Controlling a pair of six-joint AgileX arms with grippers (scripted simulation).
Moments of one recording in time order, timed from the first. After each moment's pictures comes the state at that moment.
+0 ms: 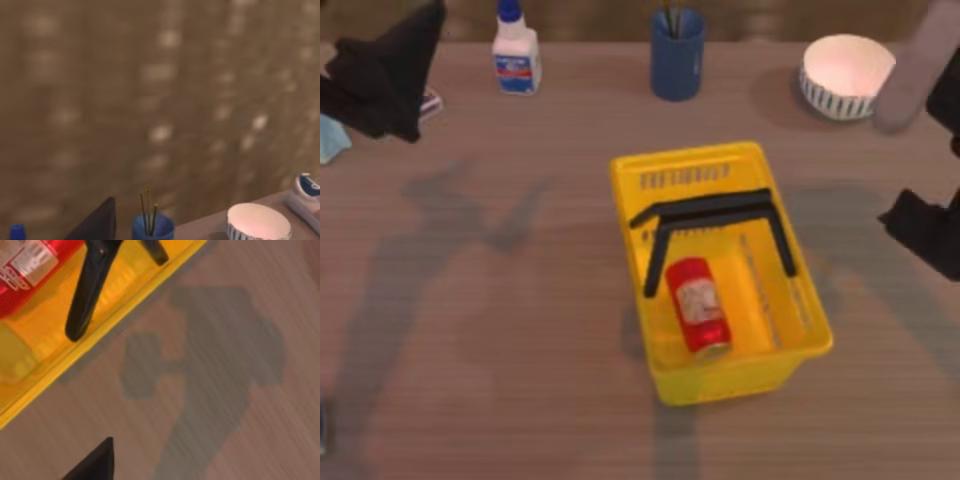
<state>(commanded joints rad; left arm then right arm) -0.07 1.00 0.63 0.45 0.53 -0.12 0.40 1.30 1.24 -0.91 0.00 -0.63</state>
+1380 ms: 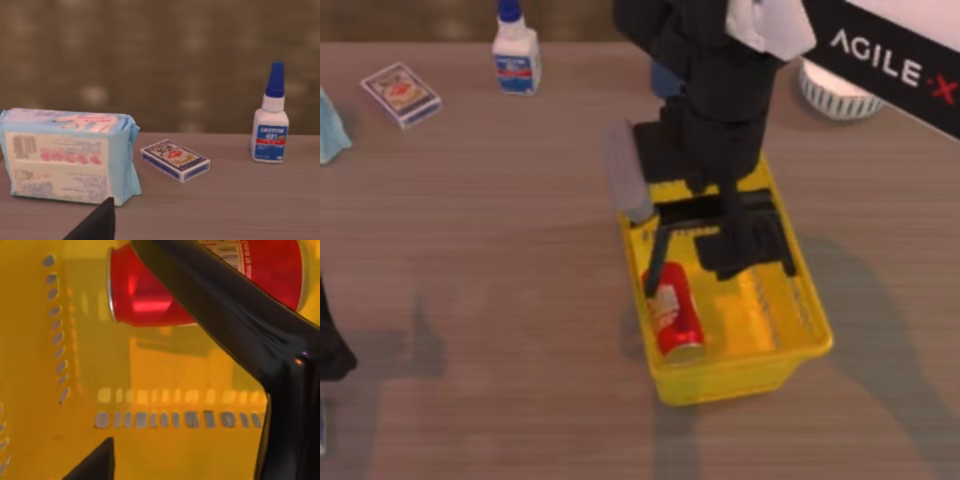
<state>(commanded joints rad) 0.02 0.00 0.00 0.00 0.00 0.00 0.68 2.22 2.10 -1.45 0.00 -1.05</state>
